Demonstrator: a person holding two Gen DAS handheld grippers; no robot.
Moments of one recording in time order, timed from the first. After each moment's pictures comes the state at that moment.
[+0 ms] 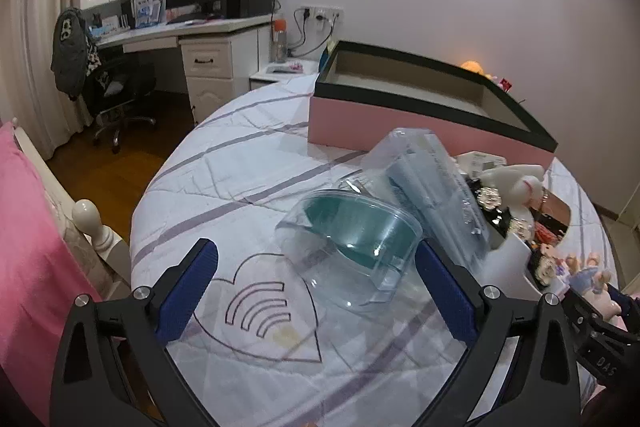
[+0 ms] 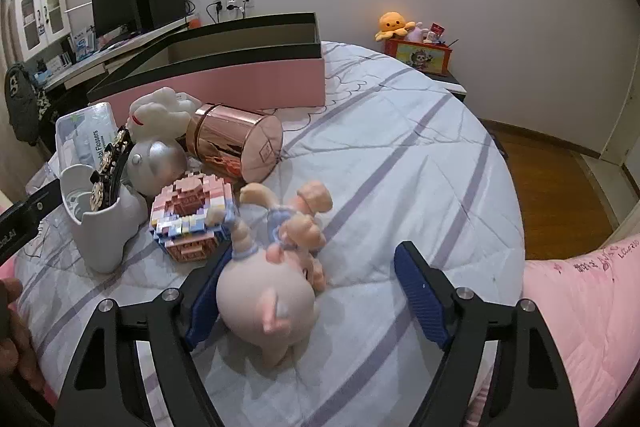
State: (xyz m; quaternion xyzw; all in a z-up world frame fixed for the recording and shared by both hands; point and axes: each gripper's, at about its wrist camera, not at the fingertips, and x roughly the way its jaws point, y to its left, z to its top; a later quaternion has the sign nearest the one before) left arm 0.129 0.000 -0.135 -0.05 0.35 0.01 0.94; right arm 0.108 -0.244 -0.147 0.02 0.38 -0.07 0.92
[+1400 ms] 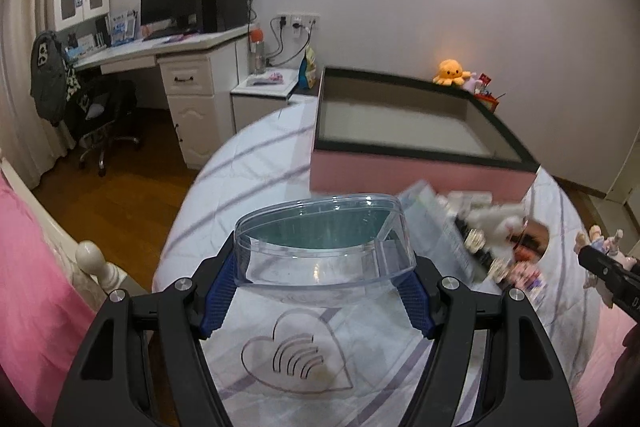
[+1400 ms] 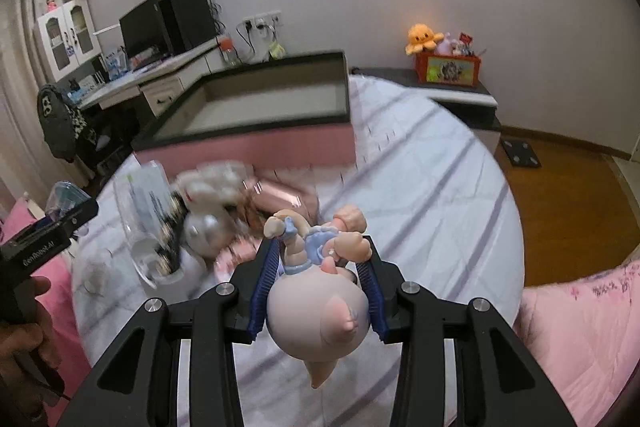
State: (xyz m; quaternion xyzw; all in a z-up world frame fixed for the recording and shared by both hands) left arm 0.141 0.017 -0.083 -0.02 0.34 -0.04 0.94; right arm 0.122 -0.250 -0.088 0.05 0.35 0.00 0.93
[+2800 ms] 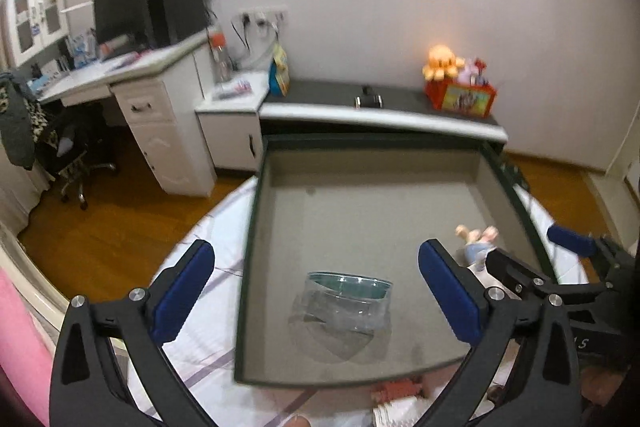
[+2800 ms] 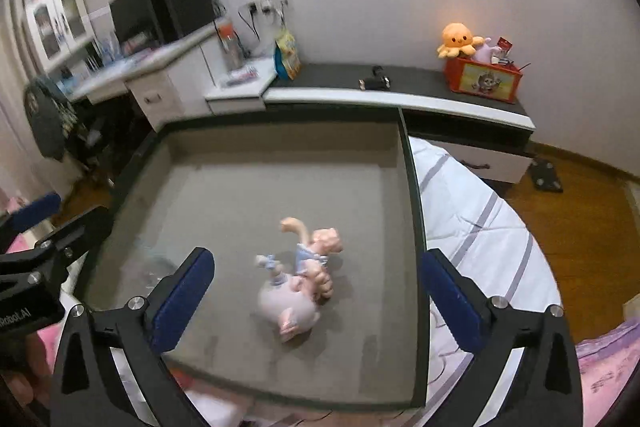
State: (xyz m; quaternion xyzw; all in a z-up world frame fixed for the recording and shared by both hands) left arm 0.324 -0.047 -0.030 0.02 0.36 -0.07 0.93; right arm 0.332 -0.247 -0.068 0.05 0.39 0.03 0.92
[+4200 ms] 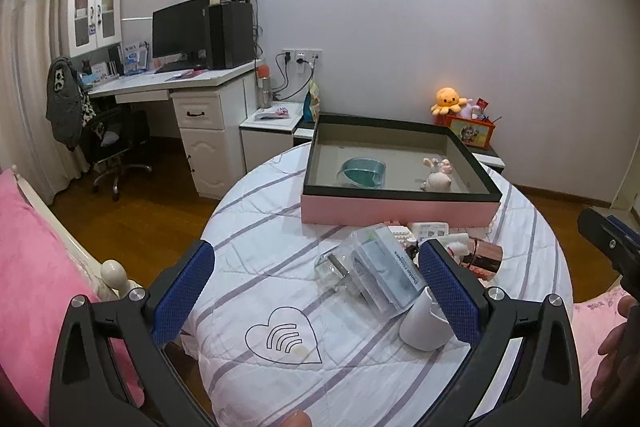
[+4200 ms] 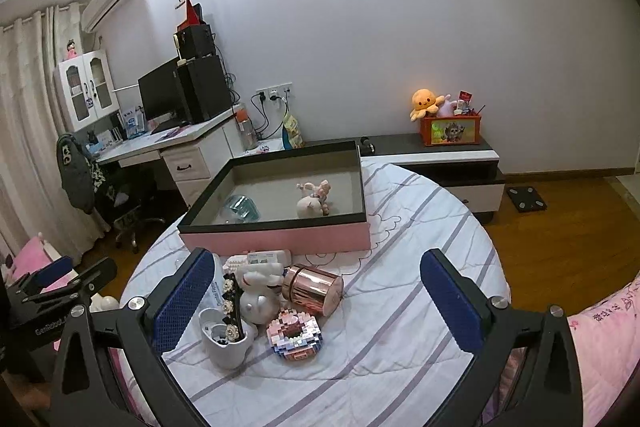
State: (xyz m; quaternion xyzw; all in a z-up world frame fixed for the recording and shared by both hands) left arm 0.093 0.000 -0.028 -0.01 0.29 -0.02 0.96; right arm 0.091 -0.247 -0.030 0.07 0.24 0.01 0.97
